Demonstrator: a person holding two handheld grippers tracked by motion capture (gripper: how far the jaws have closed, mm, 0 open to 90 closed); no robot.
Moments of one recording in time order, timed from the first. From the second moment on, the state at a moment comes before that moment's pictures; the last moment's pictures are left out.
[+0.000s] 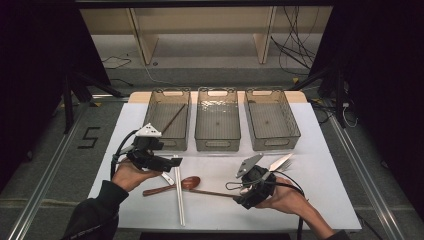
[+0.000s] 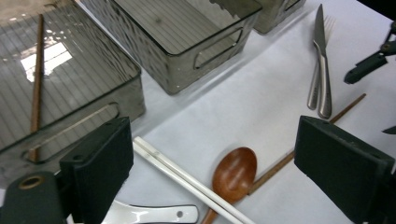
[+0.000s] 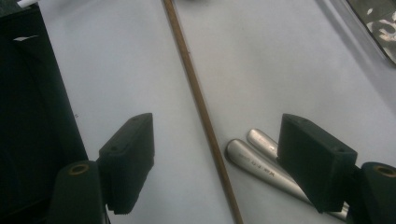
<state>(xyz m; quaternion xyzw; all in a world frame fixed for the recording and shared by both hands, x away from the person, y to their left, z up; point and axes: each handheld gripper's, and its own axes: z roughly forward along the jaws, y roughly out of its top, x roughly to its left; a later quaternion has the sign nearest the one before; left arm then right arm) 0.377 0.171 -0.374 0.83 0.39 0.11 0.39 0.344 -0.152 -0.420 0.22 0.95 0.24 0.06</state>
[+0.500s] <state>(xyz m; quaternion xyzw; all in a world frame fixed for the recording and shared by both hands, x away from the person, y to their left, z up) 0.352 0.155 -0.388 0.84 0.36 0.12 0.38 0.351 -0.149 -0.428 0.21 0.96 0.20 0.05</state>
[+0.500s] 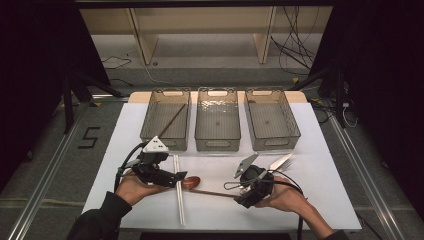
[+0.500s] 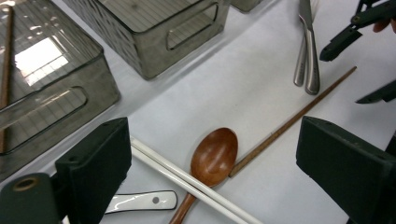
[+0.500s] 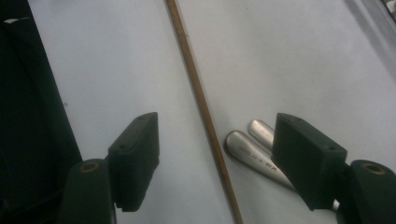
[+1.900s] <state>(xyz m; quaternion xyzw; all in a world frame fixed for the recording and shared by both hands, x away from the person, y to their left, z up) 0.328 0.149 -0.397 0.87 0.32 0.11 0.37 0.364 -0.124 -0.455 0.17 0.98 0.12 0.02</state>
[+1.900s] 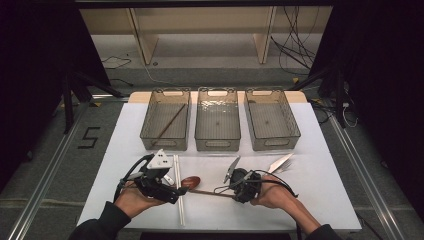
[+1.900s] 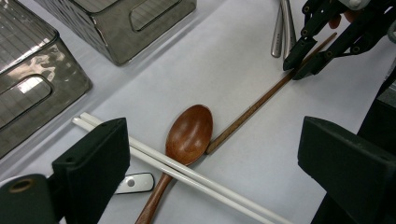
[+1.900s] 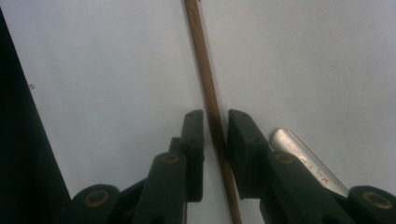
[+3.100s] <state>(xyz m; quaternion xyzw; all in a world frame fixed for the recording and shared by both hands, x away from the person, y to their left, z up) 0.328 0.148 -0.400 0.87 0.31 0.11 0.36 0.350 -0.123 -0.445 0.09 0.99 0.10 0.02</state>
